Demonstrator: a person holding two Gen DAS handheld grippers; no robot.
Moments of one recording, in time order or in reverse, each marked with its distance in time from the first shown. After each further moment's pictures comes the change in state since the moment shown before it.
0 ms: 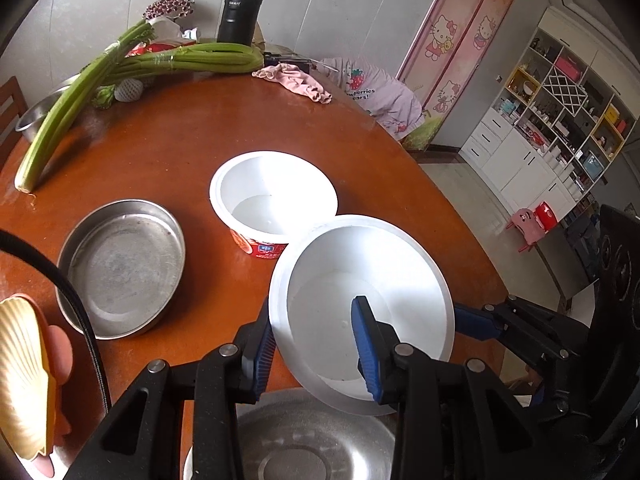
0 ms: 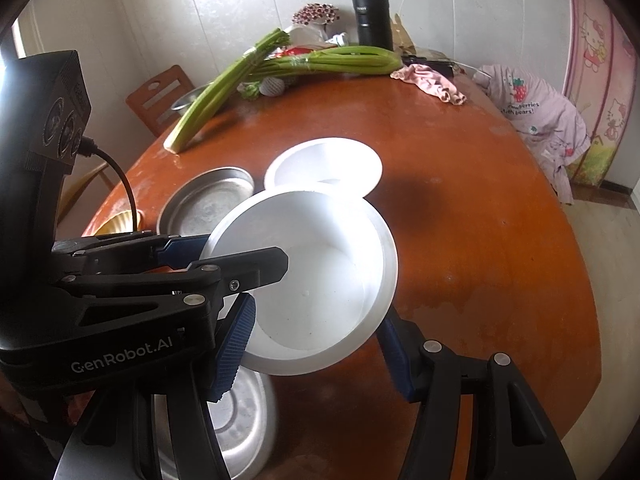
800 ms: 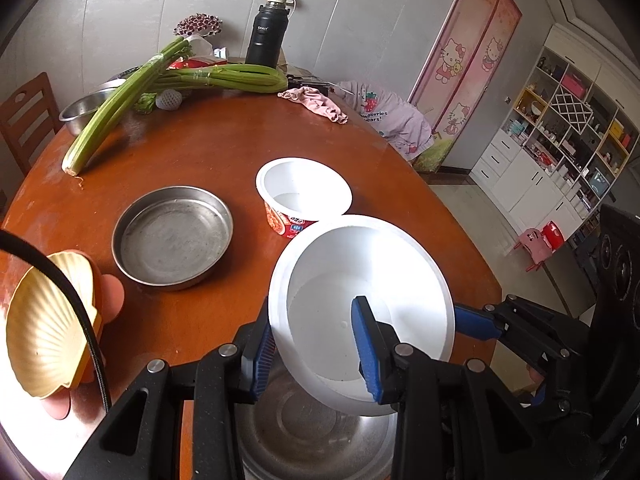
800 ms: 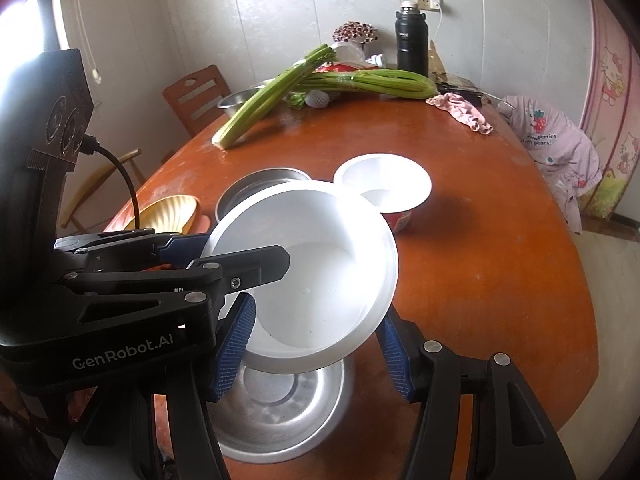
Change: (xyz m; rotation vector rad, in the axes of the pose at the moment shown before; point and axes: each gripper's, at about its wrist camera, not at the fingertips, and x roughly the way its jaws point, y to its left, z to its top) left arm -0.062 0.007 -0.042 -0.039 -0.081 0.043; right arm -0.035 0.052 -0.023 -0.095 -0.044 0.042
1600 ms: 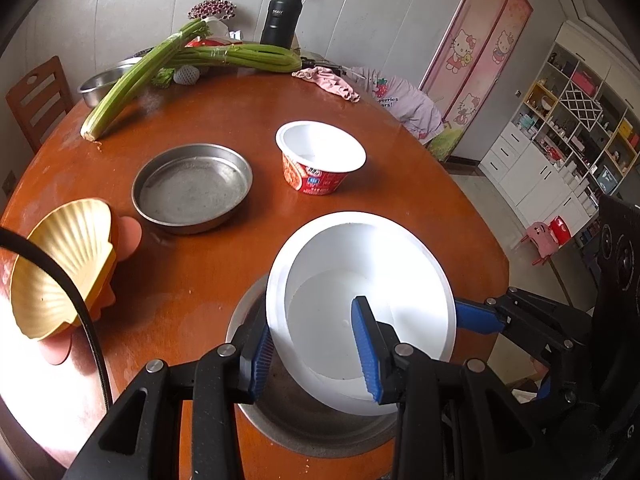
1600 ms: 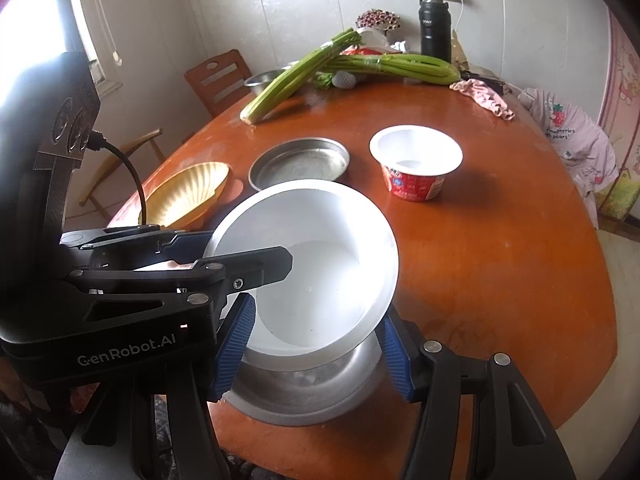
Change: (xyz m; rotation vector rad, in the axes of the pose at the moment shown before) left arm -0.005 0.011 -0.036 -0.023 0.051 0.033; right arm 0.005 0.018 -0.028 -0.025 0.055 0.069
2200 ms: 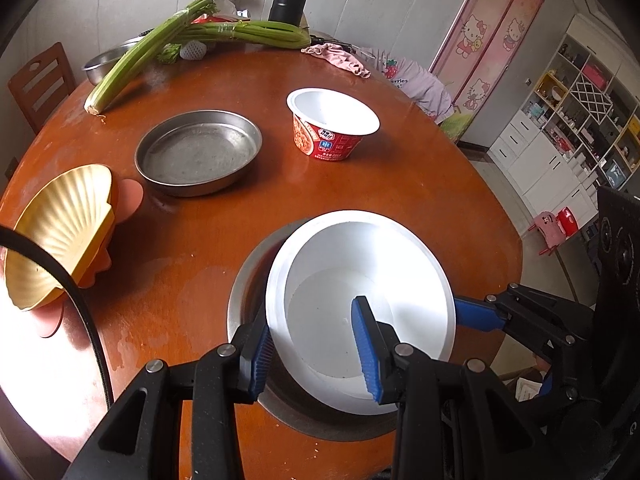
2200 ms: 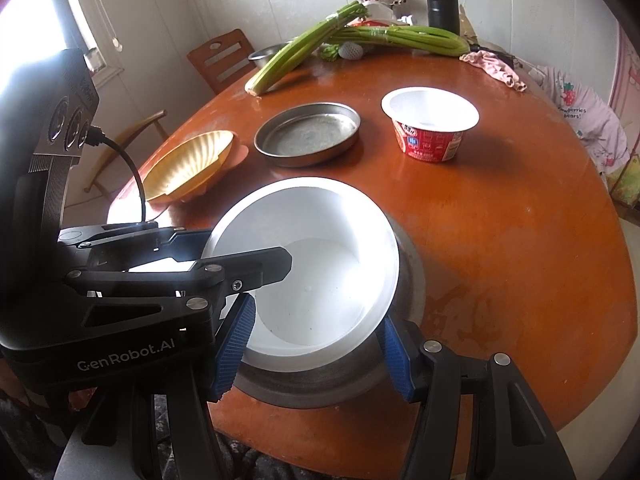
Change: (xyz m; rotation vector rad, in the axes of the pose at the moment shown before) left arm 0.016 0.005 -0.018 -0.010 0.064 0.024; right arm 0.021 0.000 -0.015 0.017 0.075 0.034
